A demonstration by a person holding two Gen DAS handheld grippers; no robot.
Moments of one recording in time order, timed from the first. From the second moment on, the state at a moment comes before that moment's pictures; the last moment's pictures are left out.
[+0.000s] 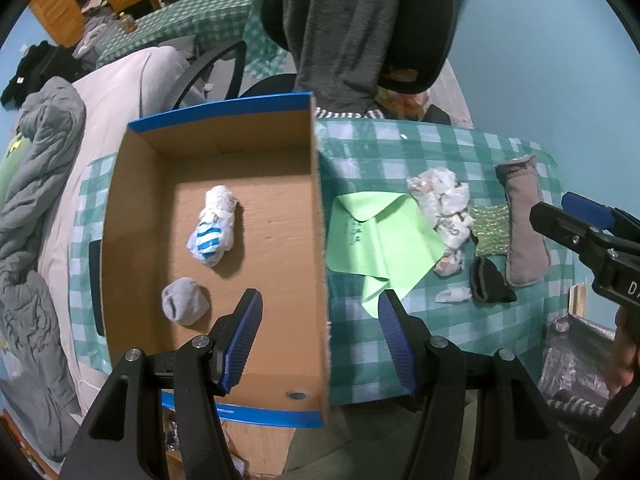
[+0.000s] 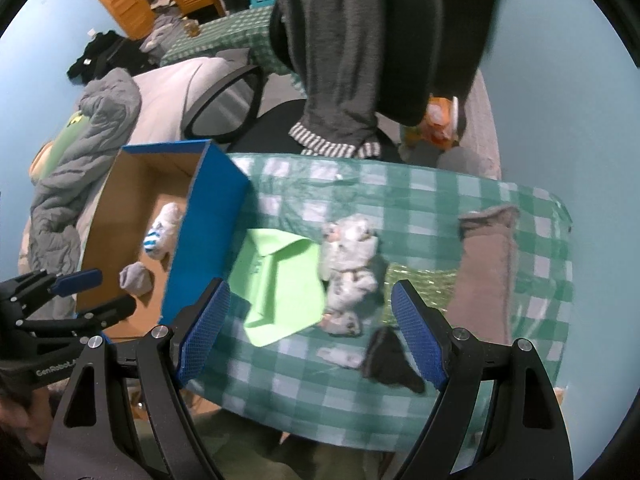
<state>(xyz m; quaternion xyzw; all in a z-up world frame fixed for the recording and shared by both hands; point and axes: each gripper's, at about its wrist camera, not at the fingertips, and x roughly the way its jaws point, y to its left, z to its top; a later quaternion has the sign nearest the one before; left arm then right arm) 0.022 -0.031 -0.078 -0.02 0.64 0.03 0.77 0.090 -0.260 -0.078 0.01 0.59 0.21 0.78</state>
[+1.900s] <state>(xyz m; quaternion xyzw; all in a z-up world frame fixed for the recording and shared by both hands) 0.108 -0.175 -0.171 0.01 0.69 -0.04 0.72 0.139 -0.425 -0.175 0.05 0.64 0.11 0.76</state>
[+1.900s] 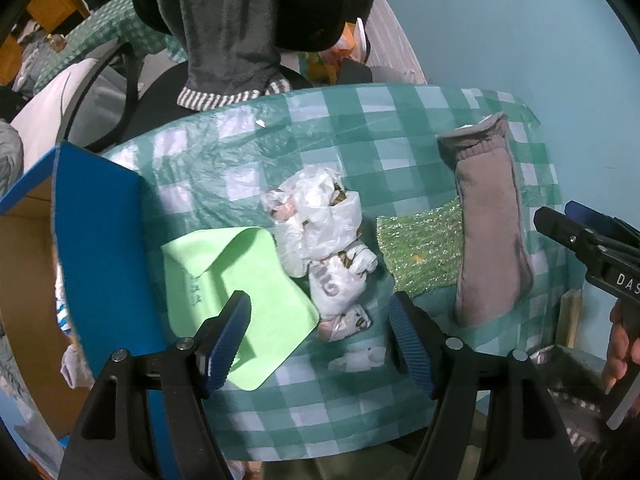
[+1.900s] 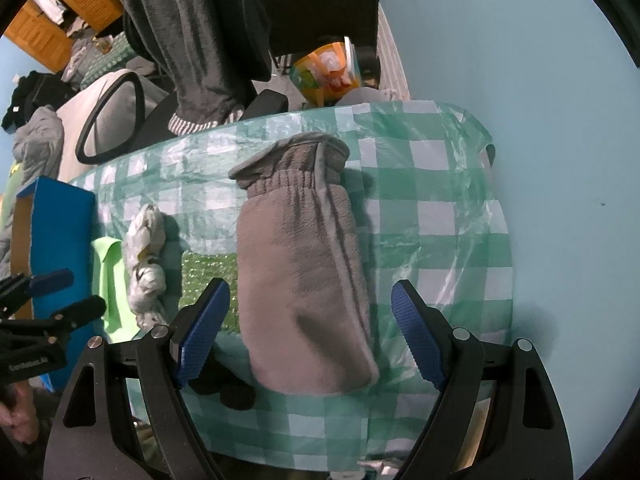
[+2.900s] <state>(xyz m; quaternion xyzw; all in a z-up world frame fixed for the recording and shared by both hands) 0.132 -0.189 -0.234 0.02 0.73 -0.02 0.68 0.158 -0.422 -0.219 0.04 0.67 0.13 0.73</state>
